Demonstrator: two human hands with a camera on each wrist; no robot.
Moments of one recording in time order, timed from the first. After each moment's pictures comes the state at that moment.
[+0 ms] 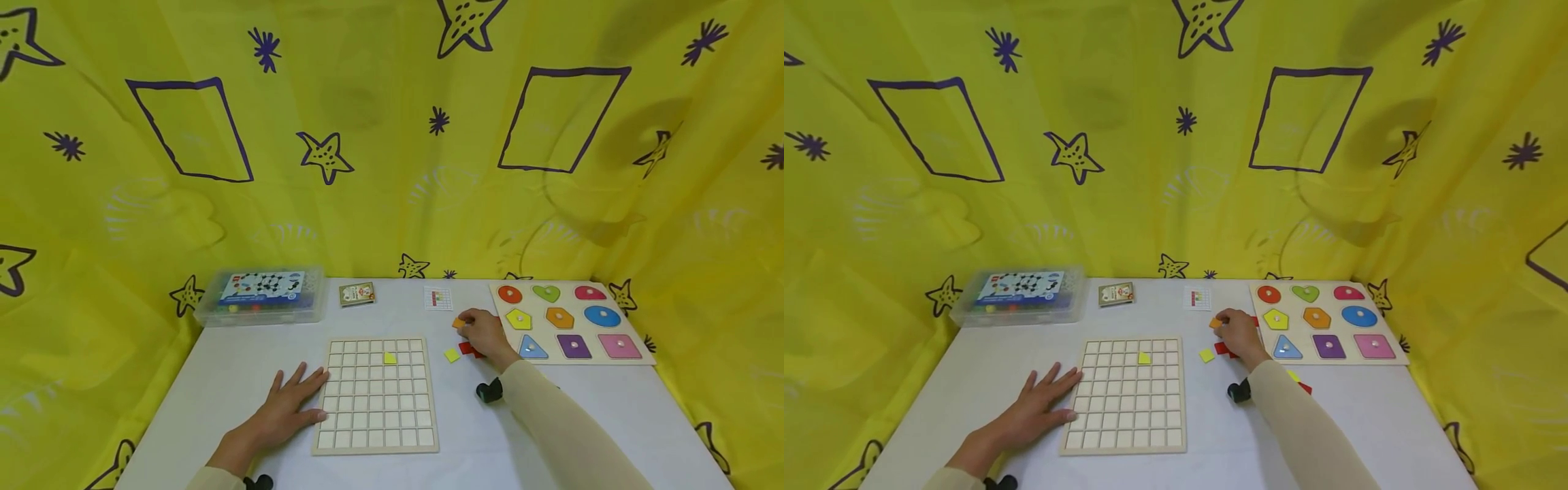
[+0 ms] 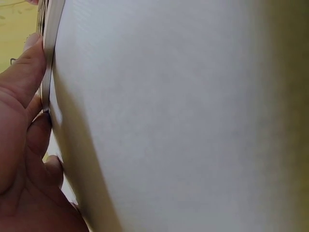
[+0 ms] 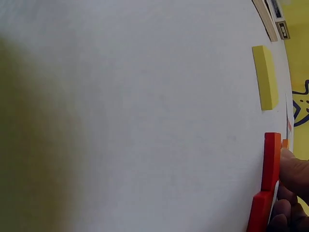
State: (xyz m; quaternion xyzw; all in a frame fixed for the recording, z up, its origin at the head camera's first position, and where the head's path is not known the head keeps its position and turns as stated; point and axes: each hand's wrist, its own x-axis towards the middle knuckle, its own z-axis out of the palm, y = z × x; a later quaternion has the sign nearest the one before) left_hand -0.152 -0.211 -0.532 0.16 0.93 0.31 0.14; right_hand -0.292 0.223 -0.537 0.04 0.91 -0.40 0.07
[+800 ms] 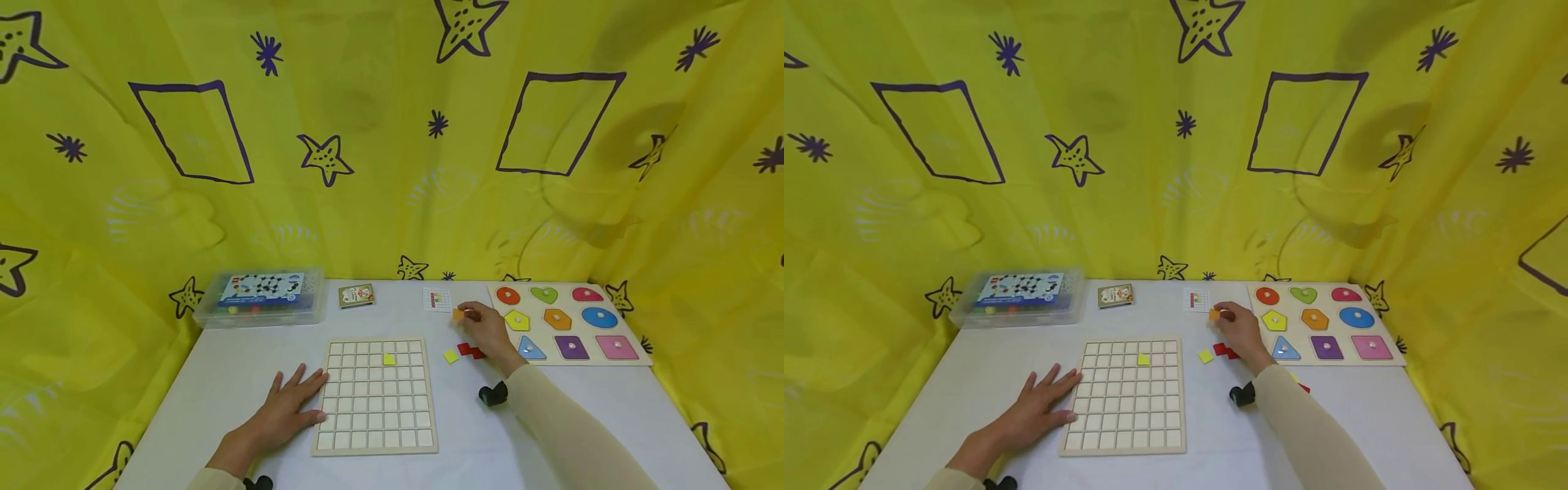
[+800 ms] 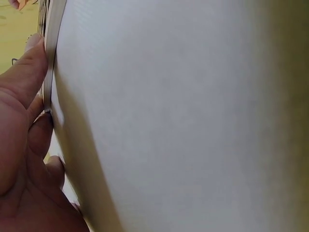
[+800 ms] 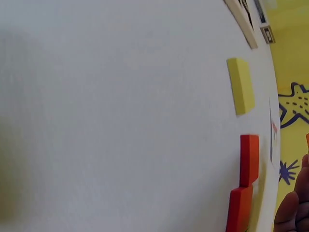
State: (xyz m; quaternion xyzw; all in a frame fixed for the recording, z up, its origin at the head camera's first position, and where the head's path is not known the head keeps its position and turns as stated) left_hand -0.149 -0.209 -0.528 0.16 0.93 0.31 0.13; right_hand -0.284 0.228 -0.526 0.03 0.88 -0.48 -0.01
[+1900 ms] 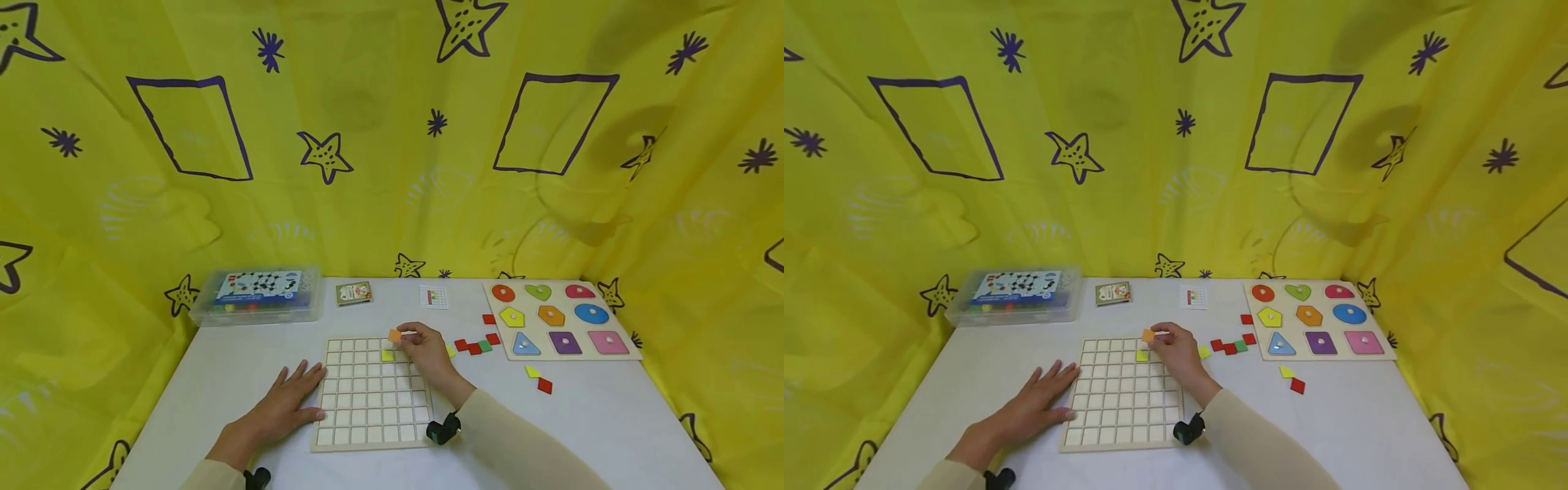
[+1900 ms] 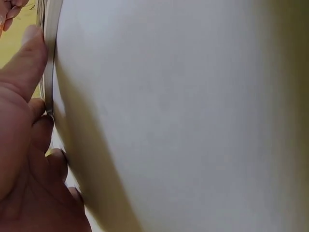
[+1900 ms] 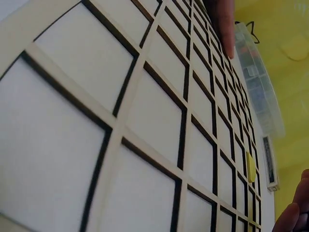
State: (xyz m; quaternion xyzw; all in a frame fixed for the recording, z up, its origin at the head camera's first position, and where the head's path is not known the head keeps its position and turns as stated) left_hand -0.157 -0.214 -0.530 0.20 0.93 0.29 0.14; right_hand -0.225 0.109 -0.521 -0.01 0.78 -0.63 0.02
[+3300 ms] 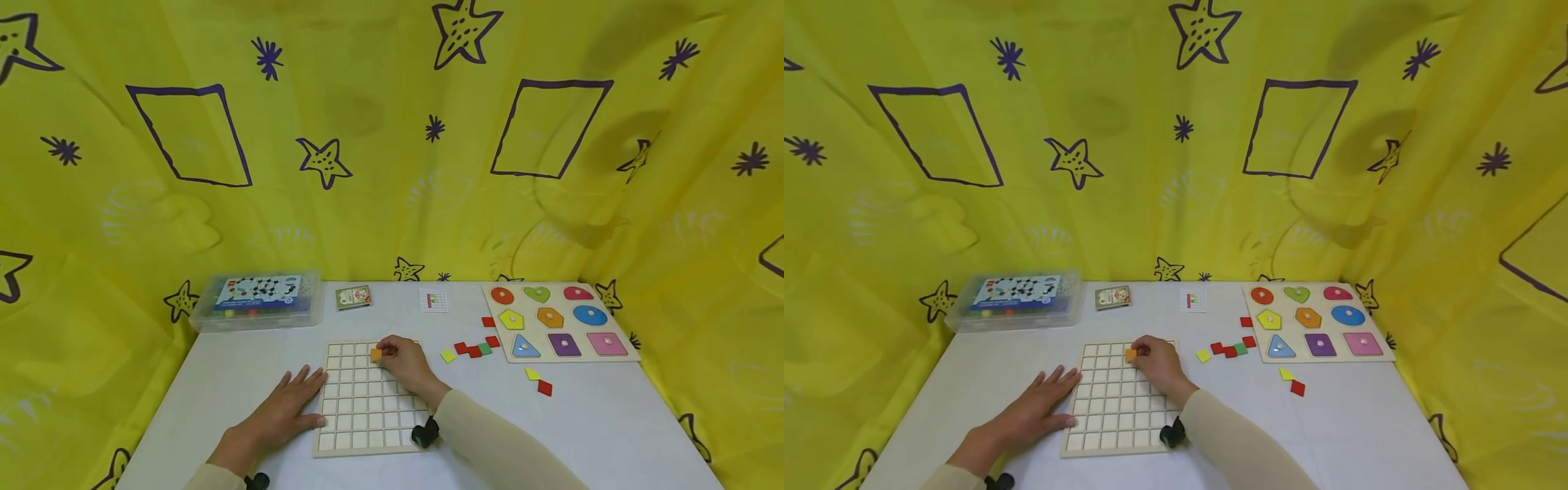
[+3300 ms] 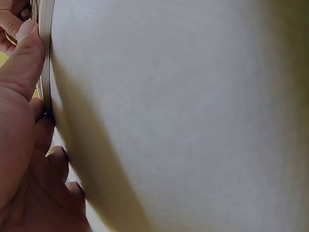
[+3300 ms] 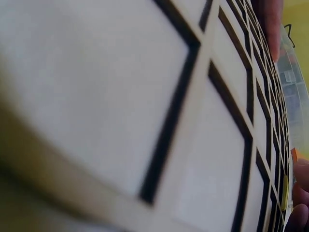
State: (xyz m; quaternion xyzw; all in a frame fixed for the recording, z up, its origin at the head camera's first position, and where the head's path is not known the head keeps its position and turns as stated) left_hand -0.158 -0.216 -0.529 0.24 0.93 0.25 0.13; right_hand -0.228 0.078 -0.539 -0.10 0.86 -0.50 0.03
